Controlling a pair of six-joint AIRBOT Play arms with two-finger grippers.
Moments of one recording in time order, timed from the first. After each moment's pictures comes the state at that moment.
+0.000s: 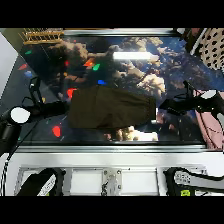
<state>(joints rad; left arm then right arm) -0.02 -0.87 0.74 1.10 -0.86 -1.50 -0.33 -1.46 0.99 -0.89 1.11 1.14</state>
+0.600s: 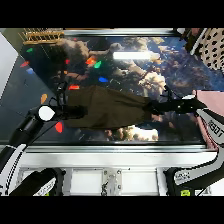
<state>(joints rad) -0.26 -1.03 0.74 1.10 -0.79 -1.61 -0.20 -1.72 1.01 -0.55 1.09 0.91</state>
